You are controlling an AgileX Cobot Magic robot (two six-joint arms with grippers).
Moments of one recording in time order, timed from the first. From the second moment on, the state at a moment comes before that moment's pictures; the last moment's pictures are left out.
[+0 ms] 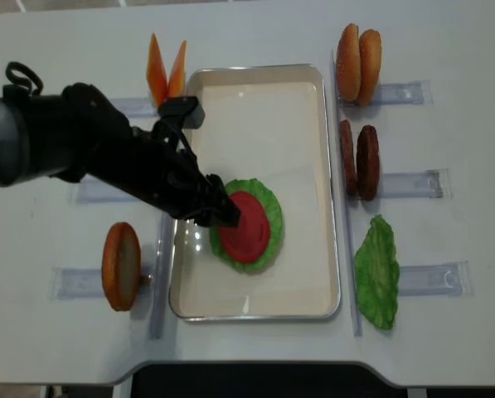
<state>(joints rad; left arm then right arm) -0.38 1.68 -0.84 -0.90 0.64 0.74 -0.09 -0.01 -0.51 0.00 1.13 0.09</state>
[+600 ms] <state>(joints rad) -0.38 1.66 -1.13 -0.43 0.82 0.29 -0.09 -0.01 -0.51 0.00 1.13 0.09</state>
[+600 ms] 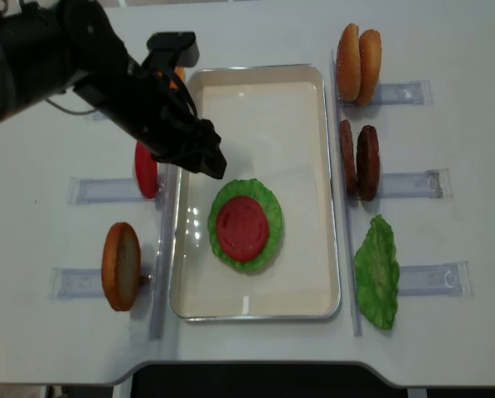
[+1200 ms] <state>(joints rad) -0.18 1.53 -1.22 0.00 1.10 0.02 -0.09 -0.01 -0.51 0.00 1.13 0.09</state>
